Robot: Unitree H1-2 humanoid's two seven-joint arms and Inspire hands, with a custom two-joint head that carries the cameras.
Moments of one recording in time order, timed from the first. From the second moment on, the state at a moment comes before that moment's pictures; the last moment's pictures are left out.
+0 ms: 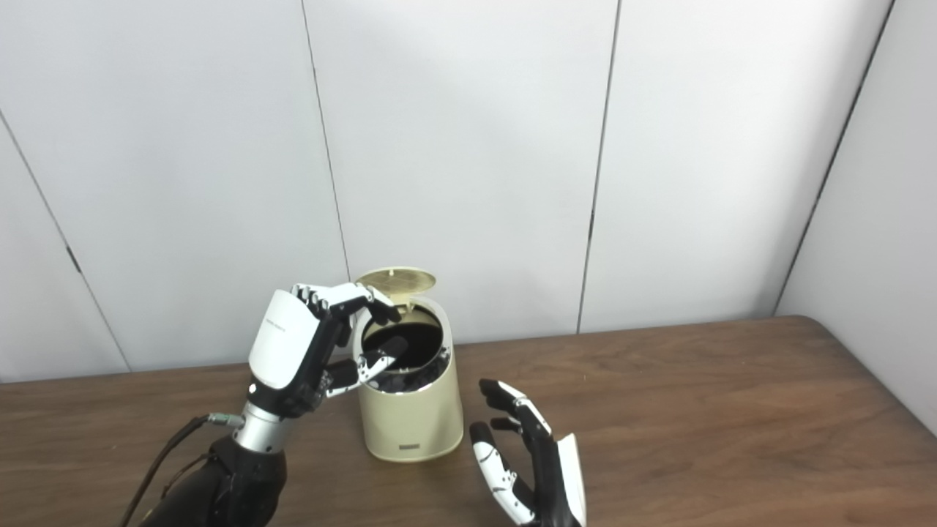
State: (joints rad) left arm -0.71 0.25 -0.51 0.48 0.78 -0.47 0.74; right arm -0.07 0.07 0.11 0.03 -0.40 -0.28 -0.36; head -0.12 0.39
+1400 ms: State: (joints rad) left arm -0.14 0.23 -0.05 0.13 0.37 -0.44 0.35; right arm -0.07 0.03 0.08 0.03 -0.34 -0.28 -0.31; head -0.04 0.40
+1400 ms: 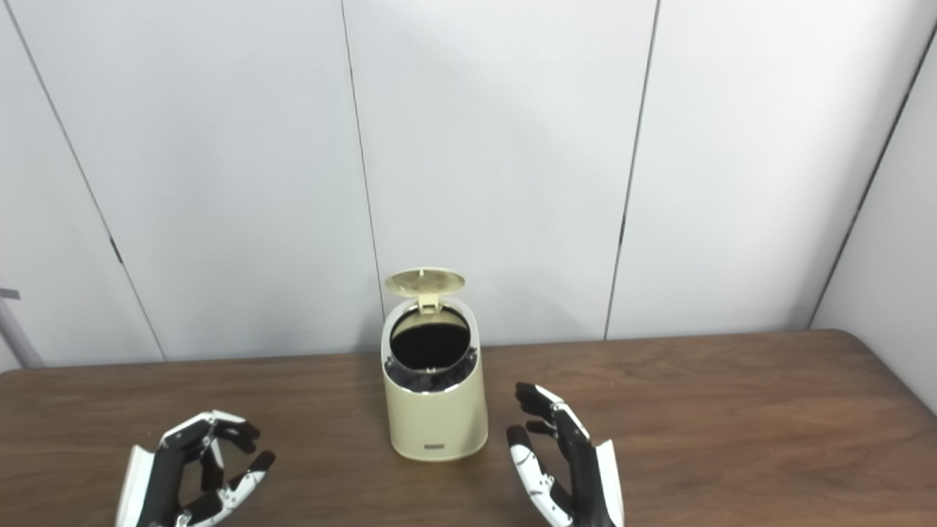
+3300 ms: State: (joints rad) left arm -0.08 0.11 0.07 0.08 0.11 -0.36 0.12; right arm -0.21 -0.20 -0.06 -0.11 -0.44 -0.34 -0.24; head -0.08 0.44
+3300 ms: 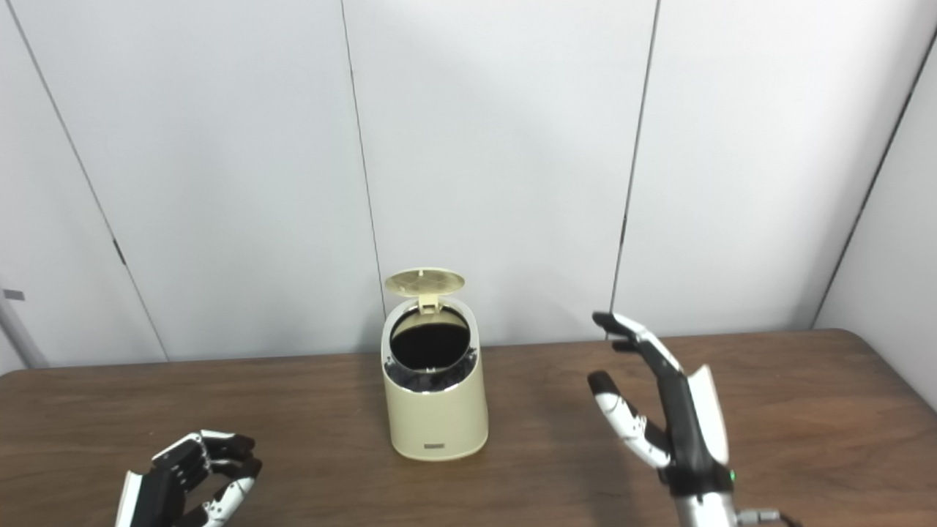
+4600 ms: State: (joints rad) left arm -0.08 0.05 0.05 0.07 0.16 -0.34 0.12; right arm -0.65 -0.33 0.15 -0.27 -0.74 0.12 0.32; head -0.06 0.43
